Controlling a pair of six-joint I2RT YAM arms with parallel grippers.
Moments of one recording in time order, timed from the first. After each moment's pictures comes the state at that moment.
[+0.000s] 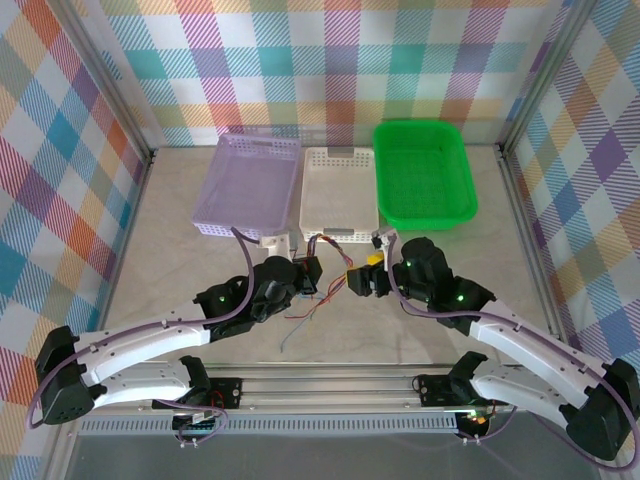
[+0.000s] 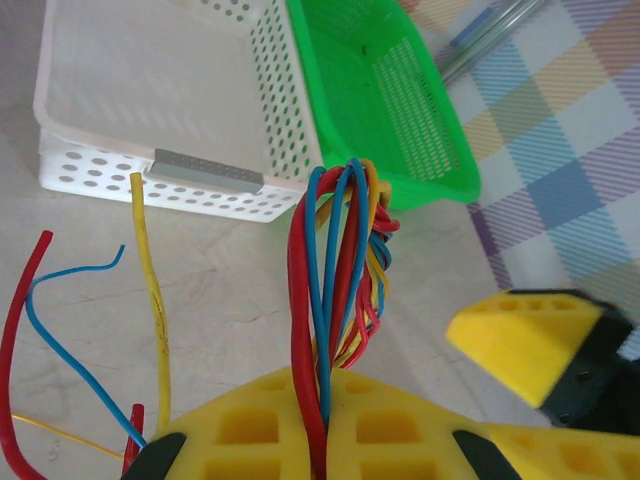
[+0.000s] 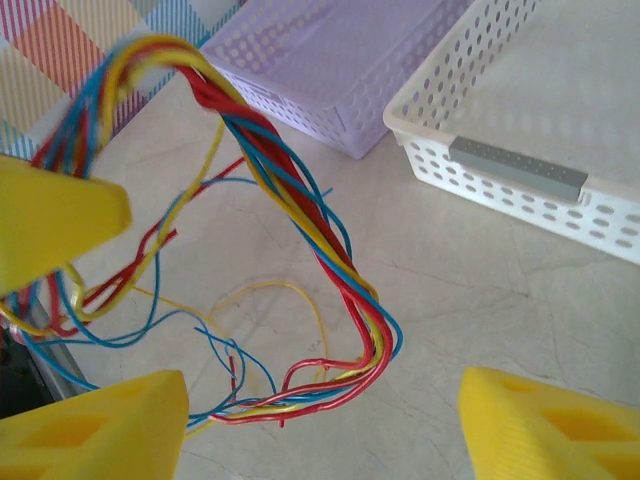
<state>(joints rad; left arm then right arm) -1.06 1.06 0.79 -0.17 -0.40 -0.92 0.77 0.92 0.67 -0.24 -0.14 0.35</state>
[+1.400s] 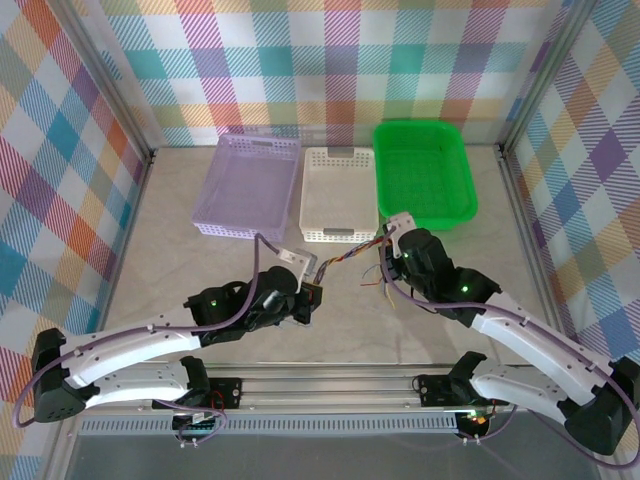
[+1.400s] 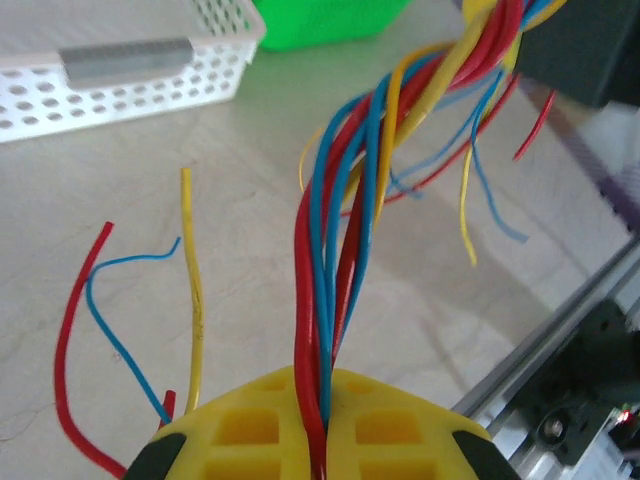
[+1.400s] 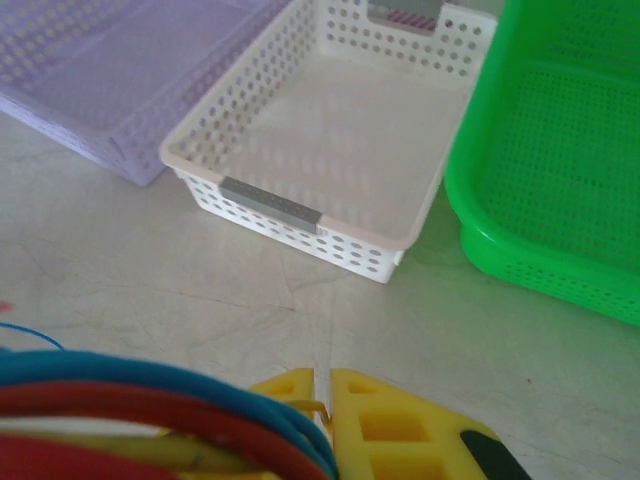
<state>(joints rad) -1.14 1.03 0.84 -0.45 -0.21 -0.60 0.77 0.93 0.83 -0.47 0.29 0.20</state>
